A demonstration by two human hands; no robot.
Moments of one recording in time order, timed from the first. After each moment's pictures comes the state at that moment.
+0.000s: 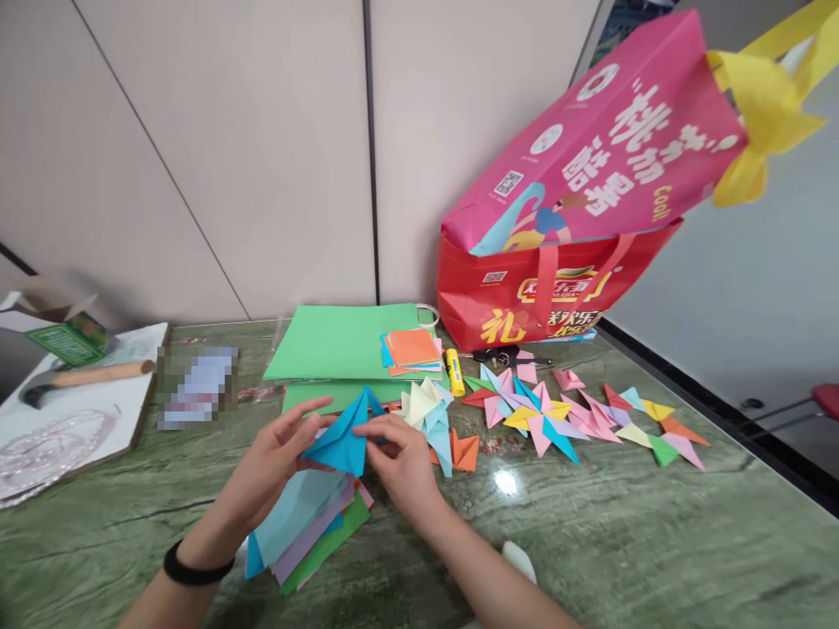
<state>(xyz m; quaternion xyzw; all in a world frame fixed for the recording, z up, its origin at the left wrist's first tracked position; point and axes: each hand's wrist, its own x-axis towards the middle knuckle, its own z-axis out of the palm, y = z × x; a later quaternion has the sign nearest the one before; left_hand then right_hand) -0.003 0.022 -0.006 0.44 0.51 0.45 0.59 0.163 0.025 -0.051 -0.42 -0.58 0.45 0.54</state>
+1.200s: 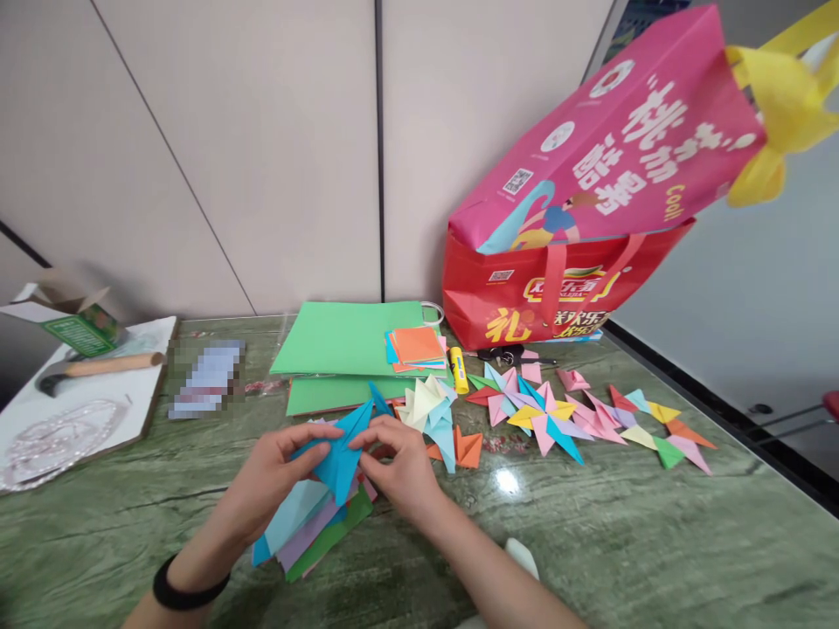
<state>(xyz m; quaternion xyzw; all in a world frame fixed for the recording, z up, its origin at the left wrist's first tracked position) -0.002 0.007 -0.004 0.50 0.56 0.40 0.53 0.161 0.019 -0.042 -0.40 -0.64 0.43 0.49</state>
